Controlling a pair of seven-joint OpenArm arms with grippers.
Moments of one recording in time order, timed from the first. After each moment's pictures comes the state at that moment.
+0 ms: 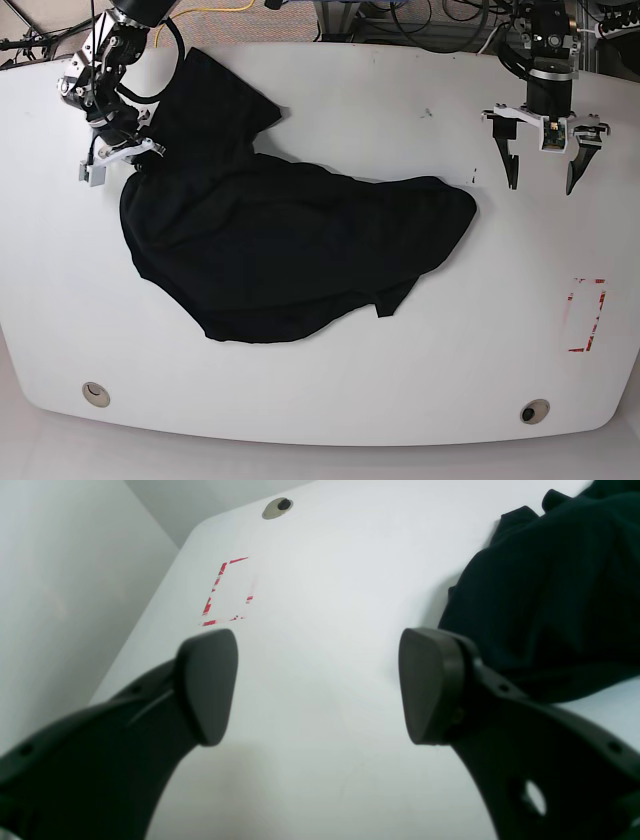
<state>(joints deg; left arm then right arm) 34.1 -11.3 -15.8 108.3 2.3 -5.9 -4.5 -8.3 4.9 41.0 84.4 34.7 27.6 -54.1</state>
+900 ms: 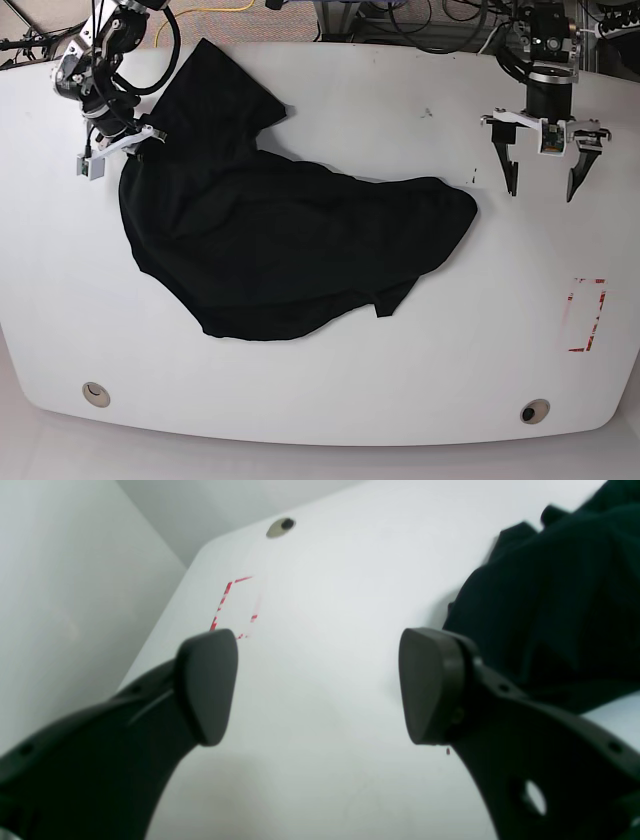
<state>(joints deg) 33.0 -11.3 -15.8 108.6 3.8 -5.7 -6.3 -12.6 3.7 40.7 95.7 33.6 26.6 -60.1</state>
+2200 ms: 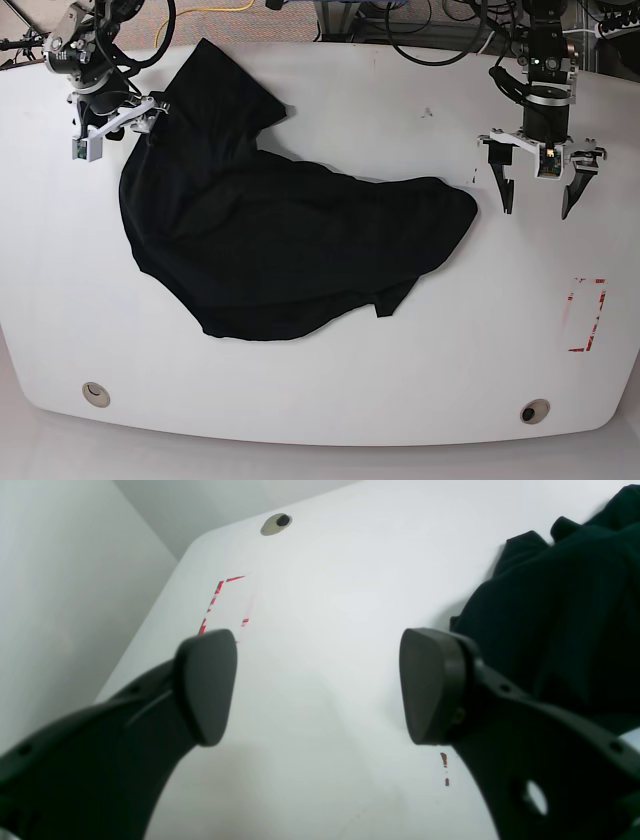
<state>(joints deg) 27.3 -10.6 -15.1 107.4 3.8 -7.5 -0.3 -22.1 2.7 40.3 111.5 33.2 26.3 -62.5</state>
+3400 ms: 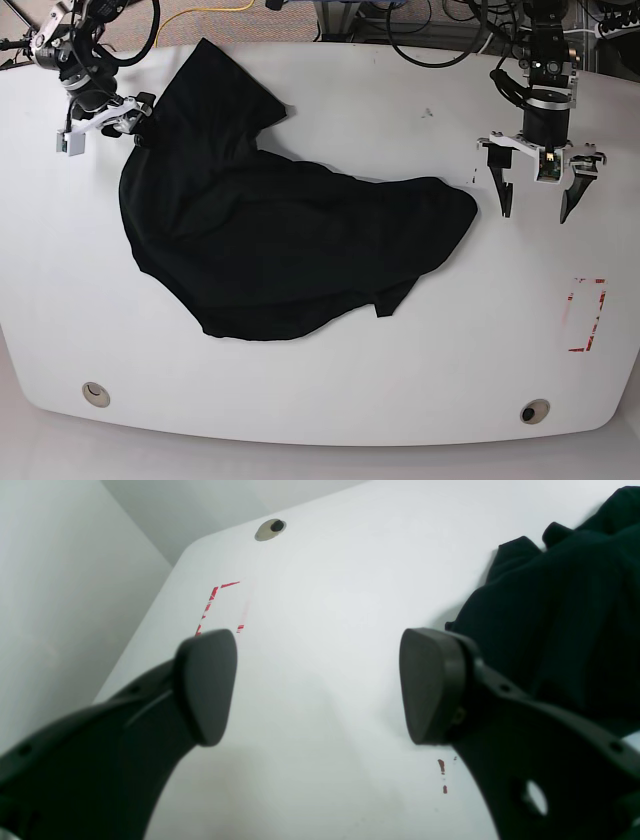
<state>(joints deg) 26.3 -10.6 -15.2 107.4 3.8 -8.7 0.1 -22.2 6.6 44.1 104.2 47.3 26.1 -63.4</state>
